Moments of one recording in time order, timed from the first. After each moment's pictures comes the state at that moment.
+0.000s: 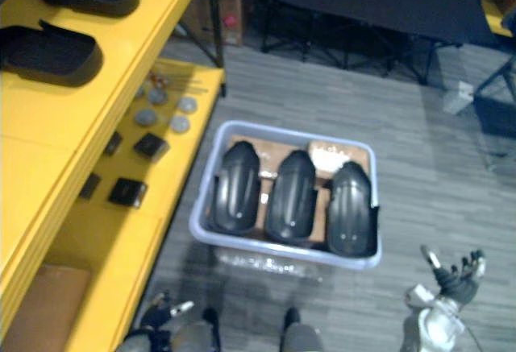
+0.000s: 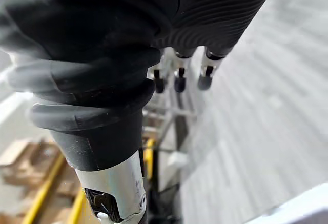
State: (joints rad) left arm 0.15 0.15 0.07 0.75 -0.10 -0.02 0.04; right arm 0.20 -0.12 -0.46 0.31 0.38 -0.26 -0.34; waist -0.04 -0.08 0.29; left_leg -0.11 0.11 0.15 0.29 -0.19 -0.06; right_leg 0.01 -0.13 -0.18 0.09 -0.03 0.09
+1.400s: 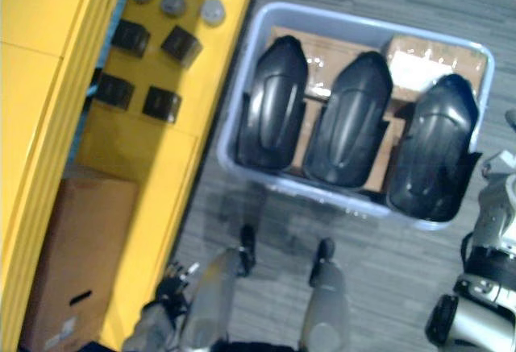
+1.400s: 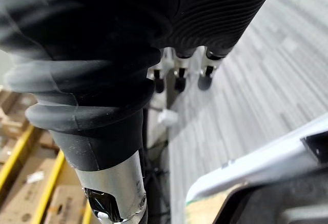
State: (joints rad) left arm 0.03 0.07 0.06 0.72 -0.43 -0.04 0.09; right arm -0.53 -0.66 -0.58 0.38 0.46 0.24 -0.42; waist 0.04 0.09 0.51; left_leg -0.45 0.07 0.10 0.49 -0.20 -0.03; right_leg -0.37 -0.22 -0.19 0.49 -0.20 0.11
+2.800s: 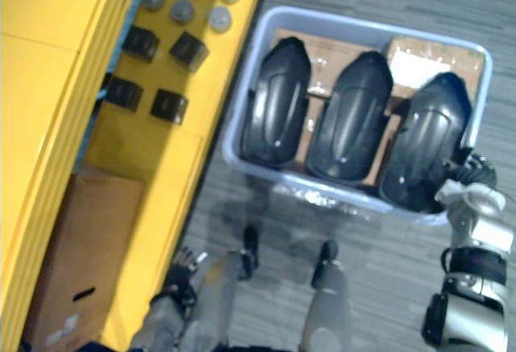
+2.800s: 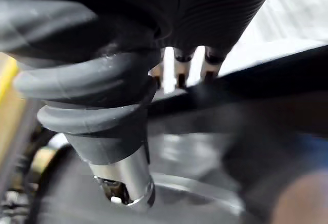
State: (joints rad) left arm 0.02 0.07 -0.06 0.67 -0.51 -0.13 0.12; right arm -0.51 -0.61 -0.45 0.65 0.31 0.45 -0.19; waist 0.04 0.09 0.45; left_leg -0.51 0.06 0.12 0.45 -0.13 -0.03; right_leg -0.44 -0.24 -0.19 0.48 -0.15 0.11
